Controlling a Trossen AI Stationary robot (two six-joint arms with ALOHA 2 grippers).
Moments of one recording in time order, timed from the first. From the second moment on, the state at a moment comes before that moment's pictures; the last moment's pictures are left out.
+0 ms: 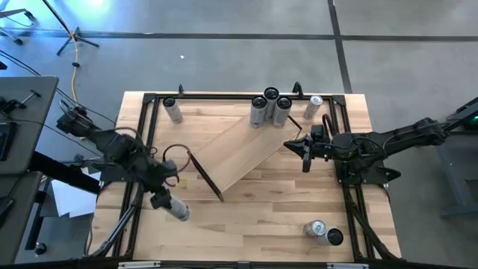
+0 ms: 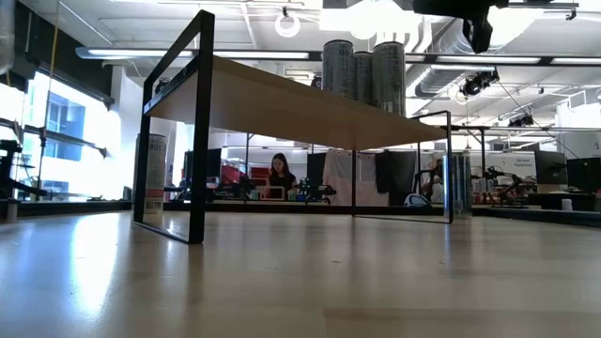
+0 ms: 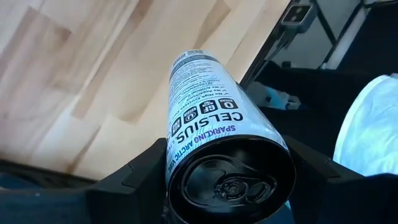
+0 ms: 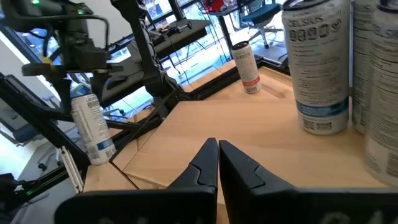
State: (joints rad) left arm -0.52 1.12 1.22 -1.16 0.21 -1.20; right arm 0.25 0.82 0.68 -0.09 0.48 0.52
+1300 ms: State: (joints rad) left arm -0.42 1.11 1.33 -1.12 0.36 -1.06; right arm 0.25 0.97 0.68 0.26 0.45 0.36
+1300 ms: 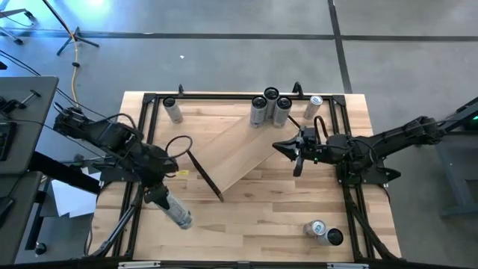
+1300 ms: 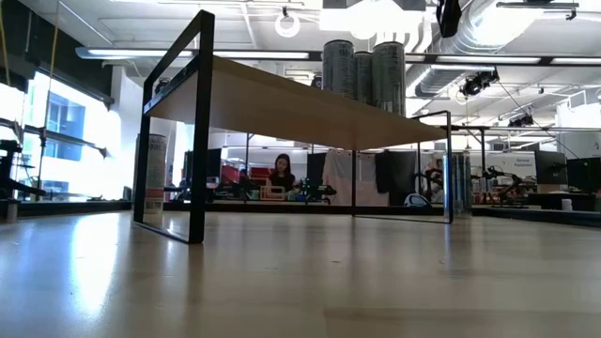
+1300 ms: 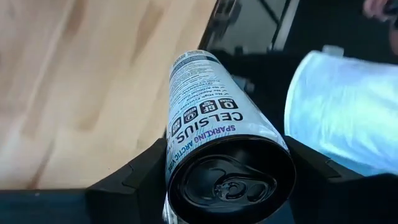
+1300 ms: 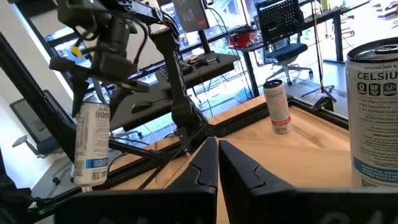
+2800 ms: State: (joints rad) left arm -0.36 1.02 1.32 -0.67 -0.43 -0.40; right arm 0.18 0.97 0.68 0.36 0.55 0.73
